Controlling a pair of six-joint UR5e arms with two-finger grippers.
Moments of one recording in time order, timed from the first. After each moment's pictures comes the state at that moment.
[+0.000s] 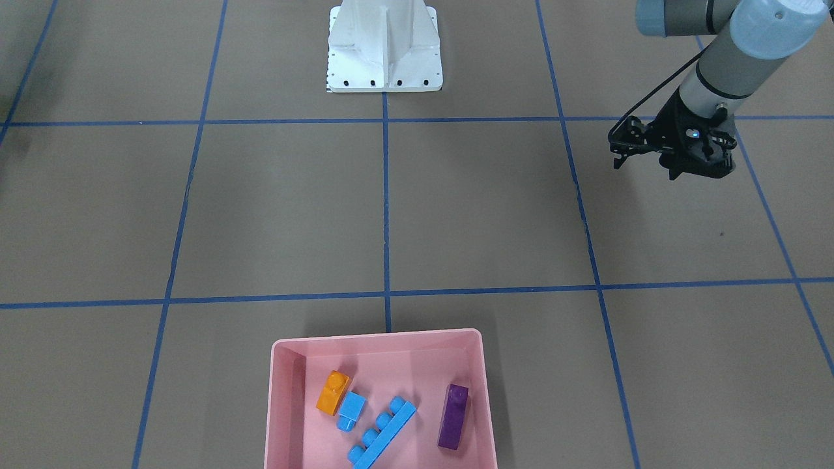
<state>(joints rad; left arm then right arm) -0.96 -1.75 -2.02 -1.48 -2.18 -0.51 1.05 -2.26 1.79 -0.79 2.18 0.48</state>
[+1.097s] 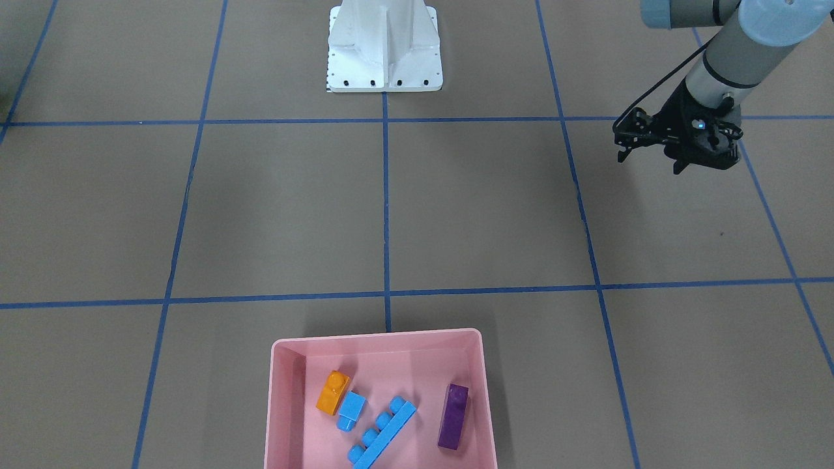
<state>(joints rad) -0.96 -1.74 -2.05 -1.48 -2.18 -0.51 0.94 -2.26 1.62 -0.62 2.18 0.64</state>
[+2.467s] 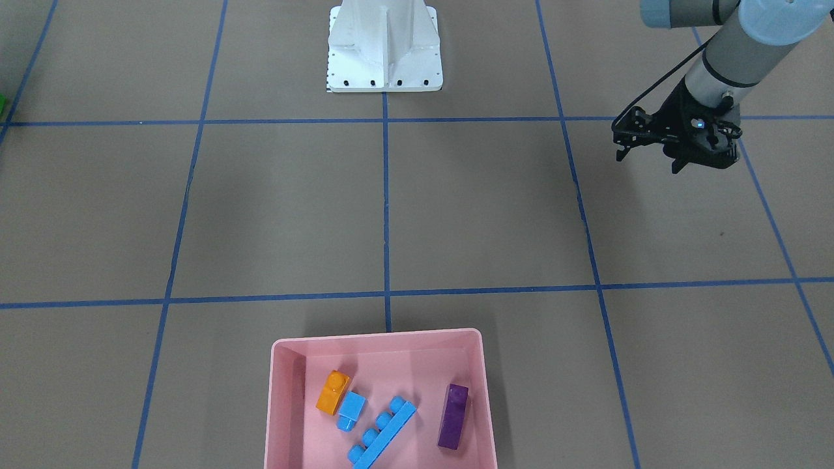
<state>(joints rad) -0.96 -1.74 -2.05 -1.48 -2.19 -0.52 0.90 -2.24 1.62 -0.54 2.20 0.65</state>
